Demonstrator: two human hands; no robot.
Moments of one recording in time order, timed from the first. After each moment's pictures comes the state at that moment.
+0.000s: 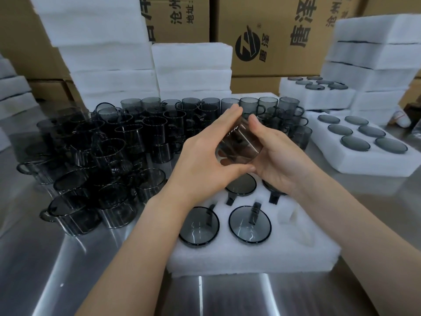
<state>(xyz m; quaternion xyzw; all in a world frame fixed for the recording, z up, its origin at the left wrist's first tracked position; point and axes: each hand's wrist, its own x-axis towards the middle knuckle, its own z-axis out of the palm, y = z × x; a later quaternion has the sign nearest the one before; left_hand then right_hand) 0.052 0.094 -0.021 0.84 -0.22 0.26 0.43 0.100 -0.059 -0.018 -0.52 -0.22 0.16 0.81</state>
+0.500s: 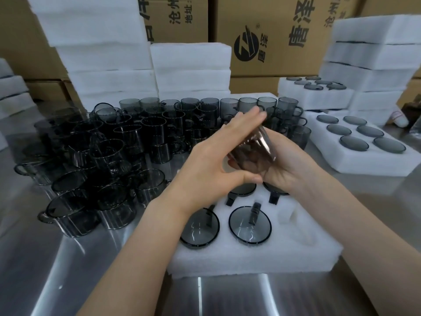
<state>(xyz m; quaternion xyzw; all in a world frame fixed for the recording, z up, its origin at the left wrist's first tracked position) 0.053 0.092 -0.025 0.81 -0.33 0.23 0.43 0.107 -0.063 -0.017 -0.49 -0.16 0.22 0.83</state>
